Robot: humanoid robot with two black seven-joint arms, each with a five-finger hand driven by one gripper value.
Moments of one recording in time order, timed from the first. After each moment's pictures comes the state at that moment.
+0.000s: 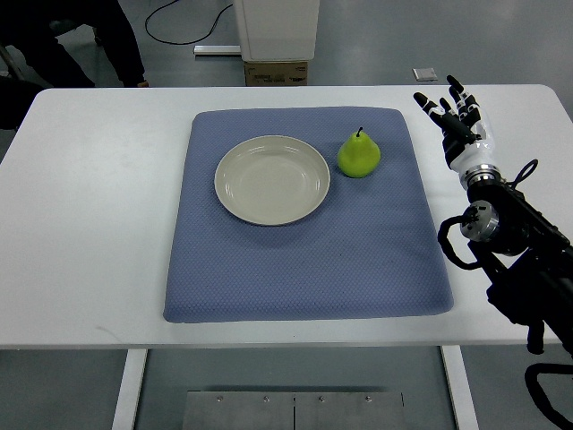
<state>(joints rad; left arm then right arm) -0.04 0.00 -0.11 -0.26 -0.03 0.06 -0.04 0.73 -0.05 1.02 0.66 -0.38 -0.11 0.36</state>
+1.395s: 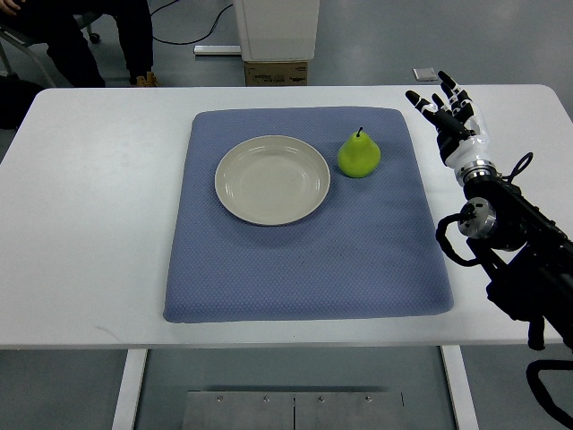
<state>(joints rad) -0.04 0.00 -0.11 -0.26 -0.03 0.06 -0.04 0.76 -0.05 0.96 0.66 -0.38 -0.10 0.35</state>
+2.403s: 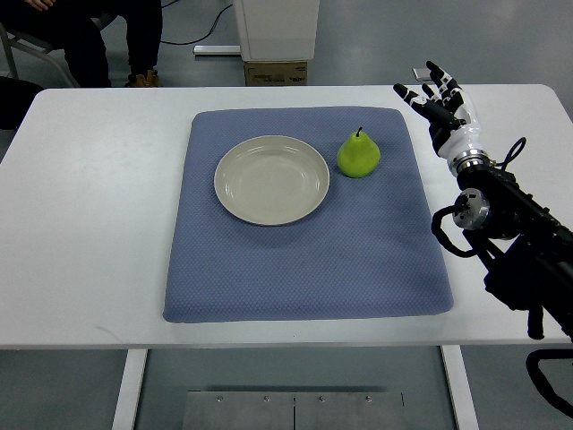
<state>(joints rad) -0.04 0.00 -0.11 -0.26 -0.03 0.06 -0.04 0.82 -0.05 0.88 0.63 -0.38 -0.10 0.35</state>
